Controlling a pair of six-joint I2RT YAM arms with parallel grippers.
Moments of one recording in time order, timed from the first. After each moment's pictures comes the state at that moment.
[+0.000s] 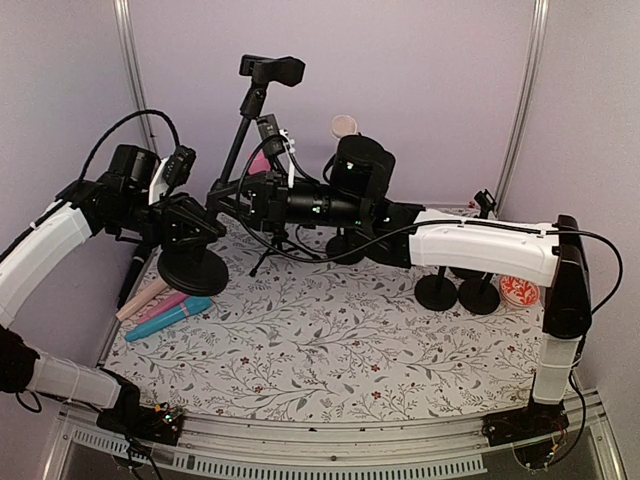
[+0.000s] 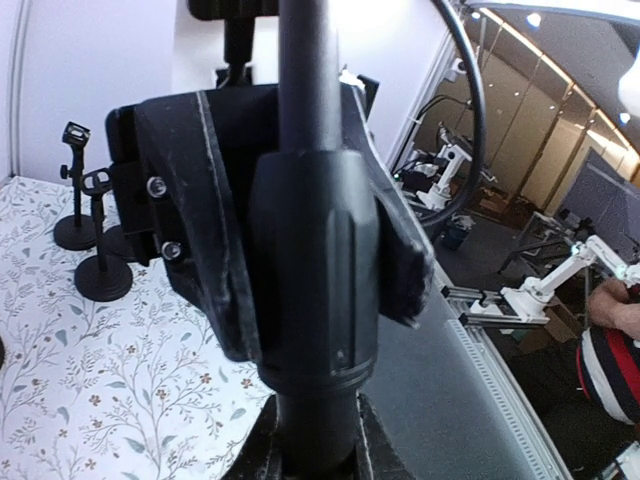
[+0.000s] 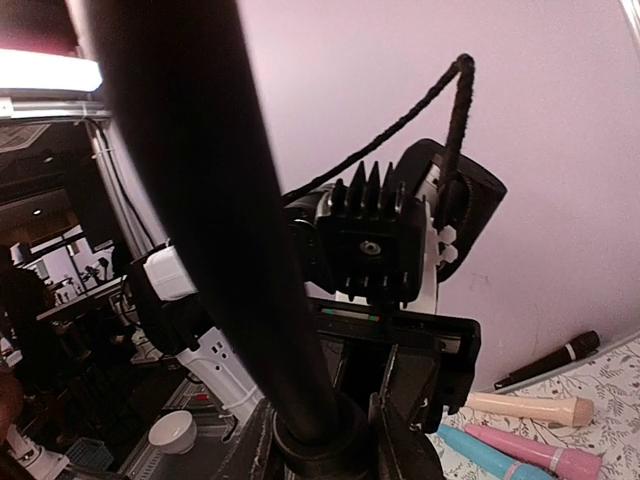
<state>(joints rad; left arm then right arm) -0.33 1.24 1.27 -0.80 1.44 0.43 1.10 1.92 1.73 0.44 -0.55 0.49</state>
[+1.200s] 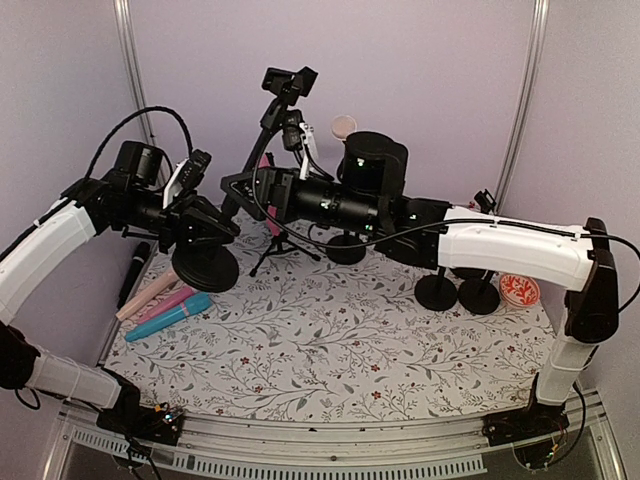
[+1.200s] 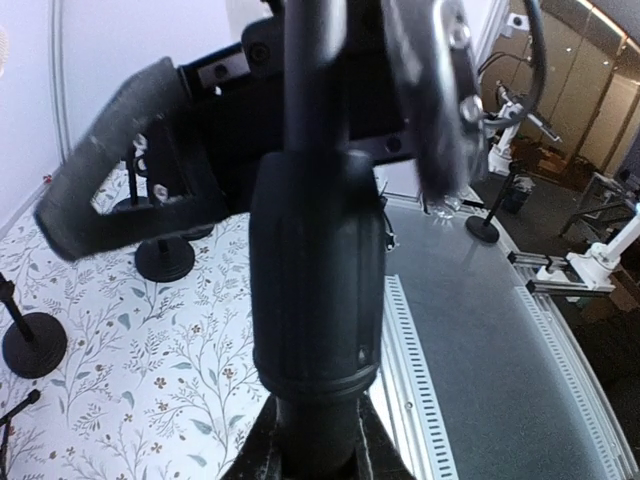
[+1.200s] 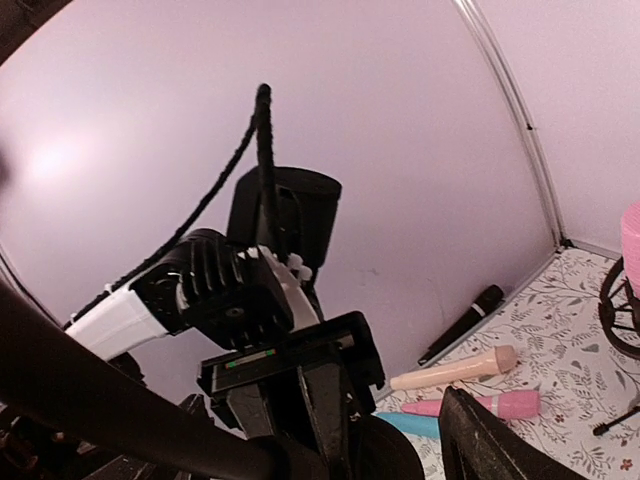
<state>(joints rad) -0.36 1.25 1.28 -0.75 1.27 0.48 1.12 1.81 1.66 0.28 -0.18 0.55</state>
